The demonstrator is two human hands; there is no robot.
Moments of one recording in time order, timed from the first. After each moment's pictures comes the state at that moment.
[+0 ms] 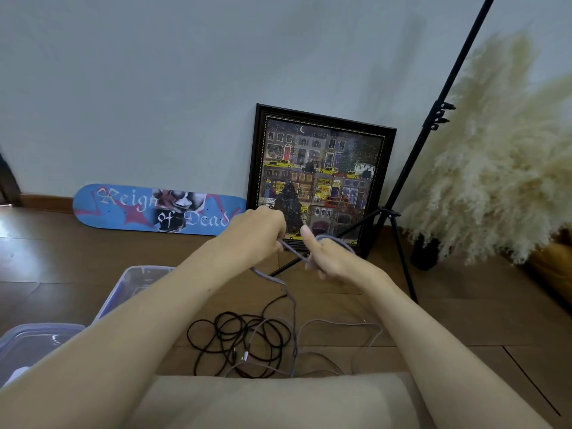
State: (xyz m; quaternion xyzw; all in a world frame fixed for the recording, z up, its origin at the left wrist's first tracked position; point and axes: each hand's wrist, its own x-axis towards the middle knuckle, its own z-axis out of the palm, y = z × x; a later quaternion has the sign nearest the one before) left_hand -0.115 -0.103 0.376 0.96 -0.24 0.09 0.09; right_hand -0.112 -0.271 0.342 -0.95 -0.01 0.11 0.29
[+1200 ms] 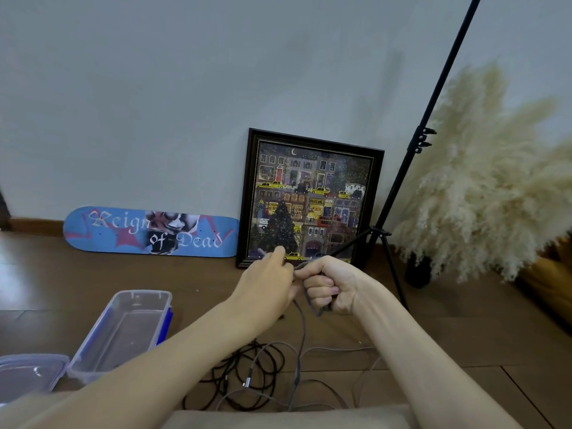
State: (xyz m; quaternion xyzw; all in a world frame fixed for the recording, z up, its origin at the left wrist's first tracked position) left_hand -0.140 -0.136 0.343 0.95 -0.26 0.14 0.05; right_hand -0.132 -0.280 0.365 -0.62 0.10 0.29 0.73
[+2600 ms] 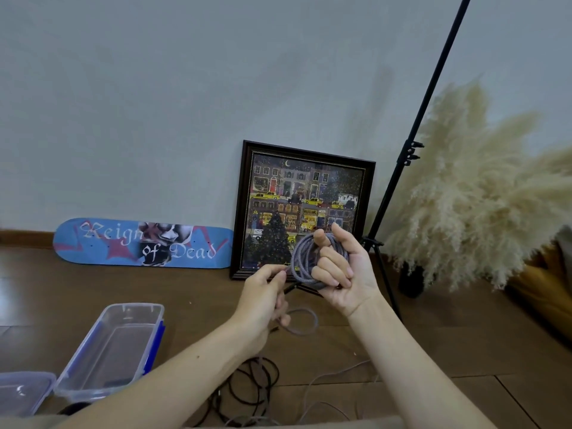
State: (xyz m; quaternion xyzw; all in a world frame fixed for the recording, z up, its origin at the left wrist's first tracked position) left_hand -0.151 -0.147 0.342 0.58 -0.02 -0.11 0.80; right_hand -0.141 -0.286 0.381 -0.29 -0.14 0.16 0.93
